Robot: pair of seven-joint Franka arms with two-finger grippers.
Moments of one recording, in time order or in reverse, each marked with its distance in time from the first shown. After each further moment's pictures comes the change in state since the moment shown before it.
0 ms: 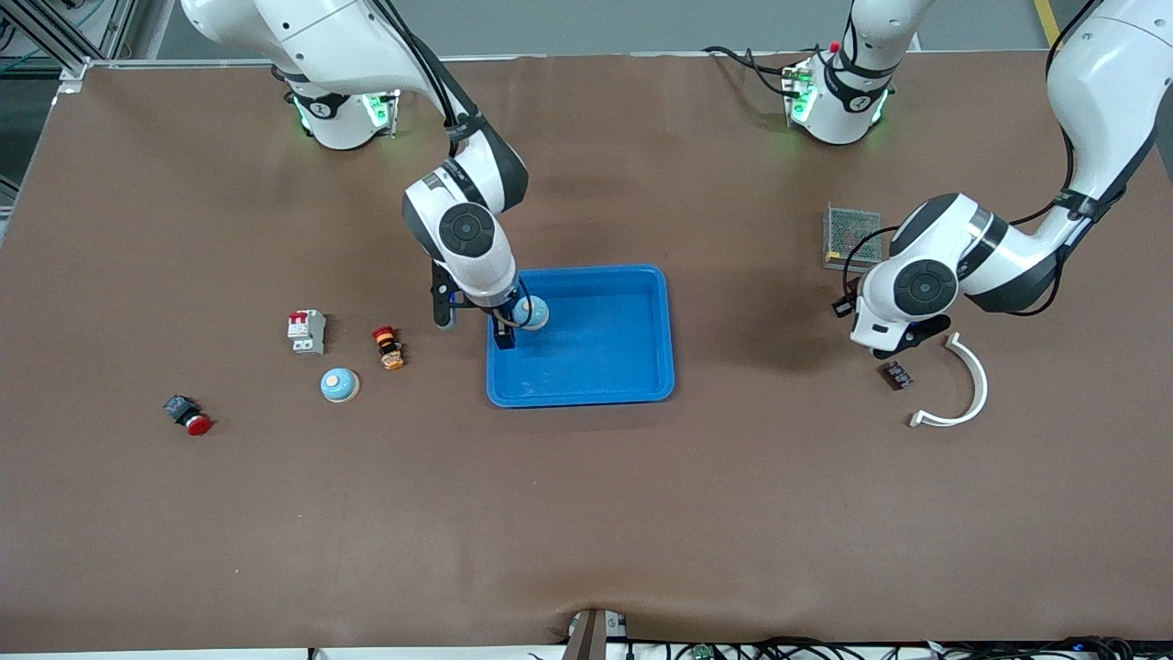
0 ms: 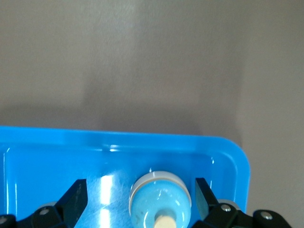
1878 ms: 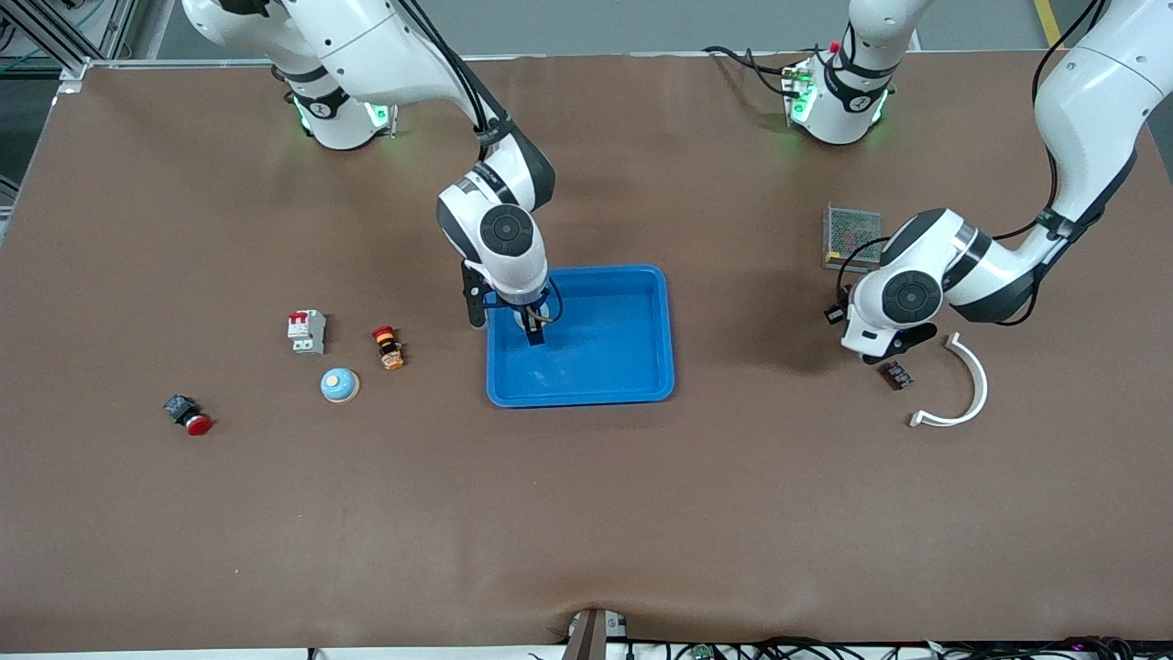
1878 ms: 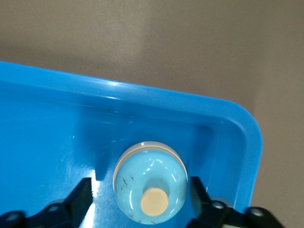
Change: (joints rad) left arm -0.070 0.048 0.102 0.004 0.044 0.084 -0.005; right arm 0.066 0.077 -0.006 0.064 -0.002 0.000 -0.055
